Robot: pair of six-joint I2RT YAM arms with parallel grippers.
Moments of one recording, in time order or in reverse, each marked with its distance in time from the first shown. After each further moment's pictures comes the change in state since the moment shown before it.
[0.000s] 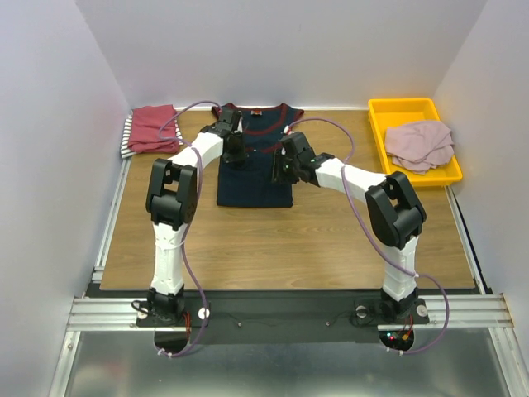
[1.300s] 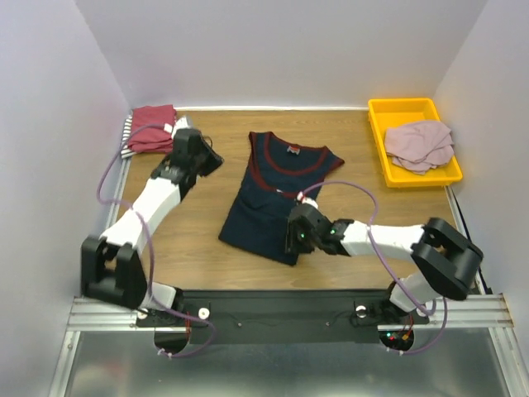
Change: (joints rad) left arm 0.084 -0.677 -0.586 0.266 -0.078 -0.380; right arm 0.281 -0.450 -0.713 0.130 0.085 0.298
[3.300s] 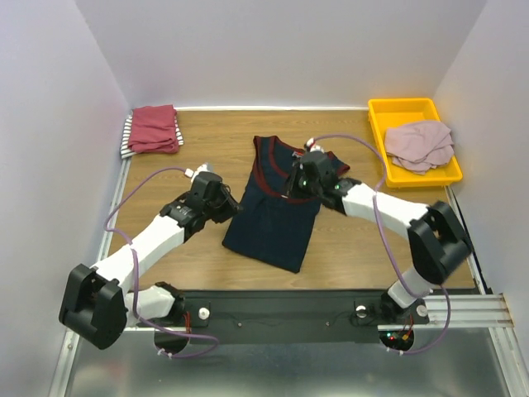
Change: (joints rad) left arm -0.273 -0.346 -0.437 -0.069 0.055 -0.206; right arm -0.262 0.117 0.342 0.040 -0.102 -0.105
